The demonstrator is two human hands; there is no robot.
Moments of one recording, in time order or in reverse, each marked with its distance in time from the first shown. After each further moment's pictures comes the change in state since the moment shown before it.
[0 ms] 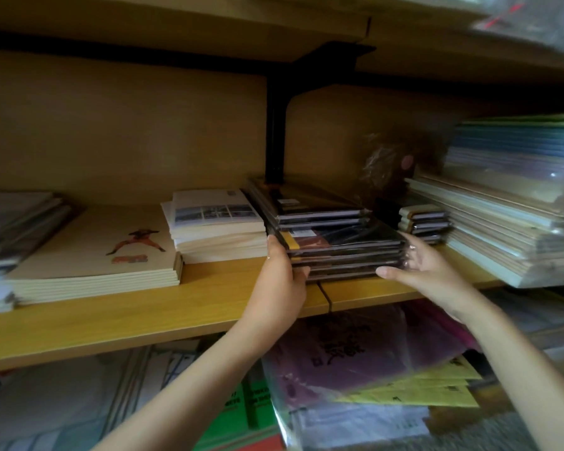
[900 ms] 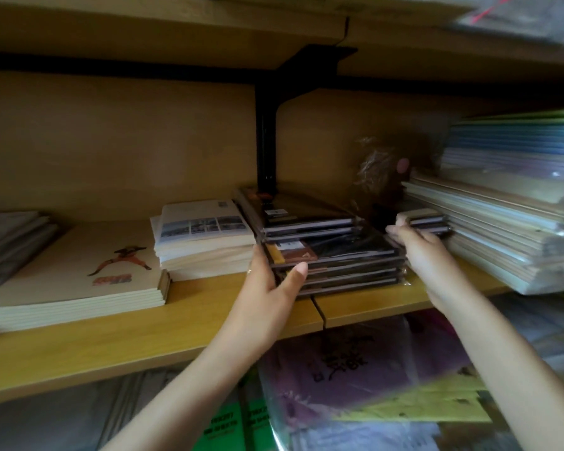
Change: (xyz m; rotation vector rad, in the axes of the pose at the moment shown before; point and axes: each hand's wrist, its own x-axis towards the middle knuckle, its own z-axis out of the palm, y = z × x) left_hand -0.013 0.018 -0.012 -0.121 0.004 -0.003; right_hand 0.028 -0.026 0.007 0.018 0.337 0.229
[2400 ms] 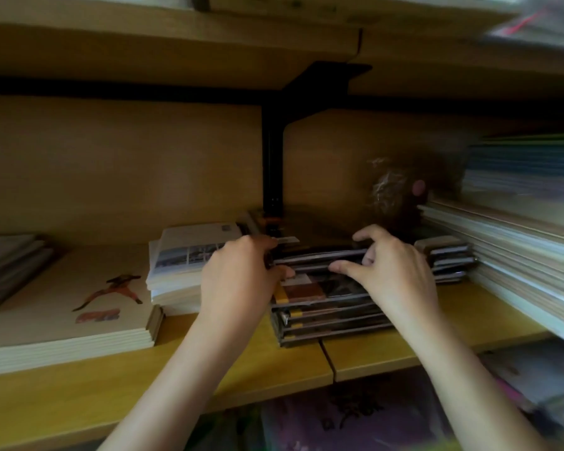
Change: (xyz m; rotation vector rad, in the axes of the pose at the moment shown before) left_hand 0.068 0.020 -0.025 0.826 0.314 0.162; right_hand 0.002 -0.034 0.051 -0.753 0.165 -0.506
